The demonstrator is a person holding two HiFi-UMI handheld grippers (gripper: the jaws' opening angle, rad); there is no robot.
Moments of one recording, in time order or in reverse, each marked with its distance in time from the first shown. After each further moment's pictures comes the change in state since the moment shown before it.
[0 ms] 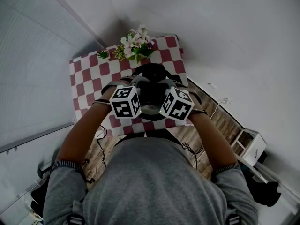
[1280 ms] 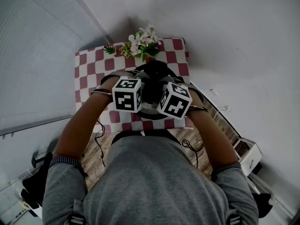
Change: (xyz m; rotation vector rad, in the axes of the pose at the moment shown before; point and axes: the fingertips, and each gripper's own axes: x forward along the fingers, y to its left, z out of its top) left arm -0.022 -0.003 0.005 0.026 0.111 -0.070; right arm -0.015 0.001 0.017 -0.088 0.099 0.039
